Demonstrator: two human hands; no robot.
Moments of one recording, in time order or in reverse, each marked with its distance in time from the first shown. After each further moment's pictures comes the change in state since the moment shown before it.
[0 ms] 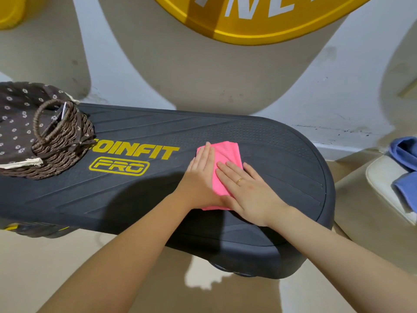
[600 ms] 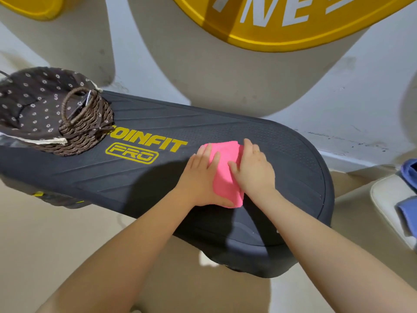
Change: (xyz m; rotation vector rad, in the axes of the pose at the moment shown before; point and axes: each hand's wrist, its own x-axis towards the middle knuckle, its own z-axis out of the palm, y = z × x) left_hand -0.013 0.027 -0.017 0.226 -0.062 -0.160; right_hand 0.037 0.008 -0.028 0.332 0.103 0.592
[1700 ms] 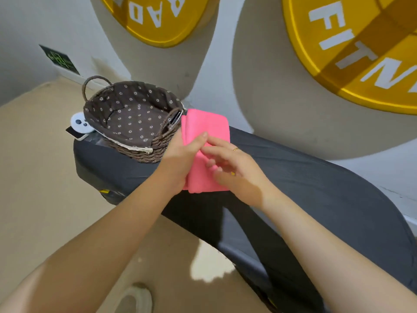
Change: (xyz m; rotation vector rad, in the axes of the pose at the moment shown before) left_hand -0.079 -0.140 -0.128 -1.566 0.582 -0.289; right_hand -0.015 -0.202 -0.020 0.701 -0.341 -0.714
